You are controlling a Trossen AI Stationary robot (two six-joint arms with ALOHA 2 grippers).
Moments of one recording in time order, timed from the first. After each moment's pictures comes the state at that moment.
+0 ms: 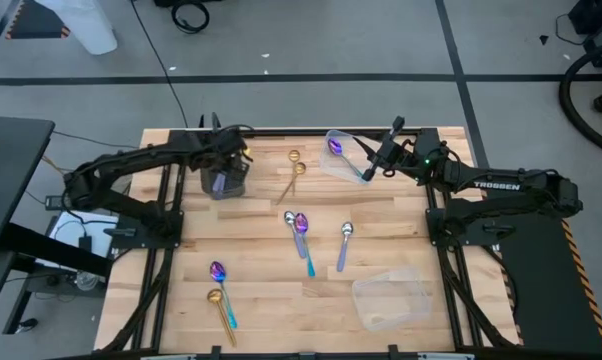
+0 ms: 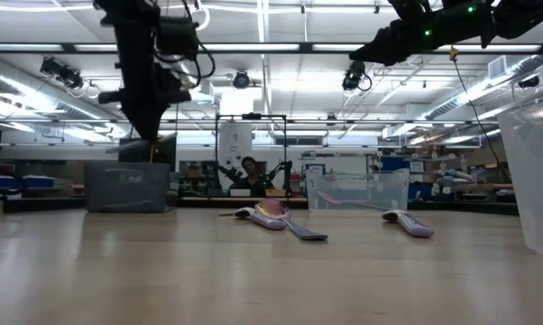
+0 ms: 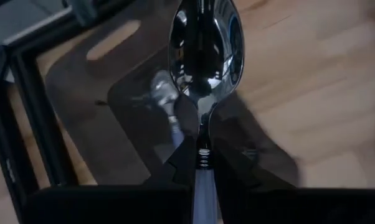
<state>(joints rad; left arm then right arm) 0.51 1.35 1.00 -0.93 -0.36 -0.59 -0.33 0.93 0.57 0.39 0.28 -0.54</state>
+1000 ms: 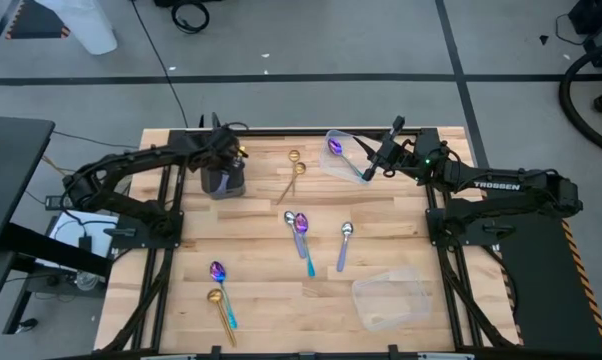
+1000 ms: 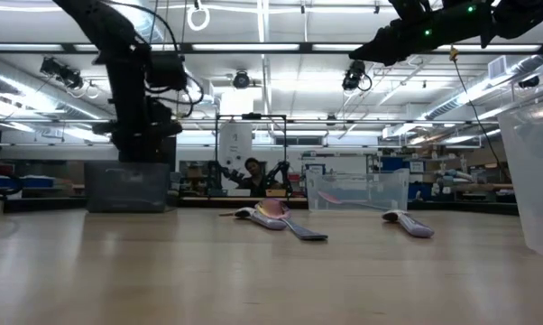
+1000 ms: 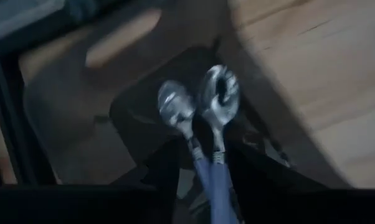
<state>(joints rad) 0.65 1.35 0.82 -0.66 -0.31 -0.43 -0.33 0.93 0.57 0.39 0.28 -0.55</state>
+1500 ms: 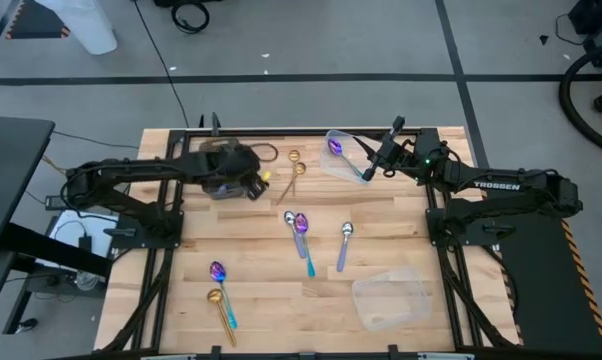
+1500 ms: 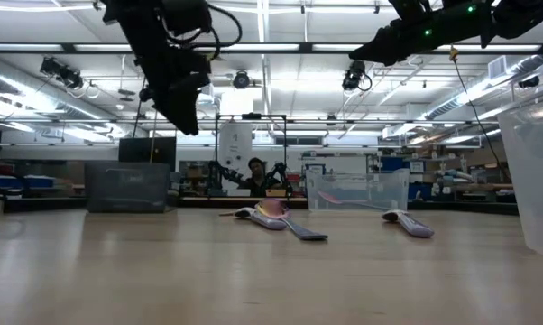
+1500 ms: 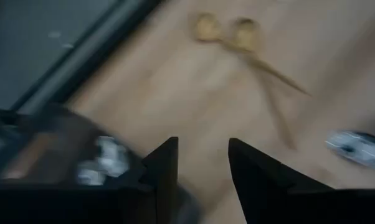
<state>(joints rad) 0.24 1.35 0.97 -0.63 -0.41 -0.32 -0.33 0.93 0.57 0.39 0.28 -0.55</state>
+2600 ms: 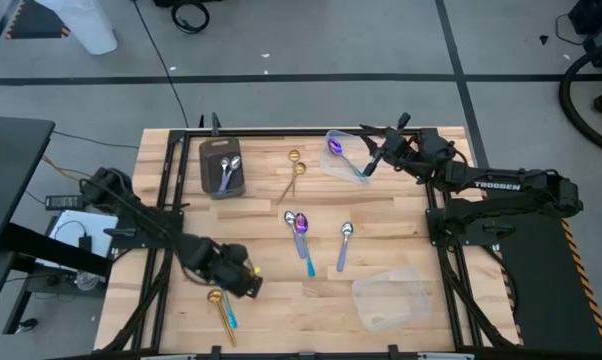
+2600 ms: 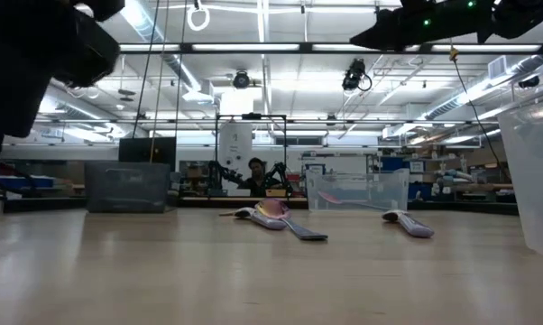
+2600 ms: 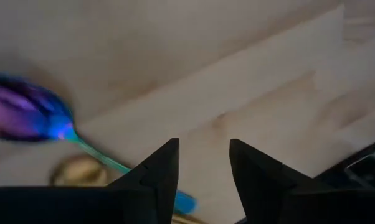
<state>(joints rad) -0.60 1.54 0.97 -0.61 -0.04 -1.80 -0.33 0.93 0.57 0.51 0.28 -0.43</state>
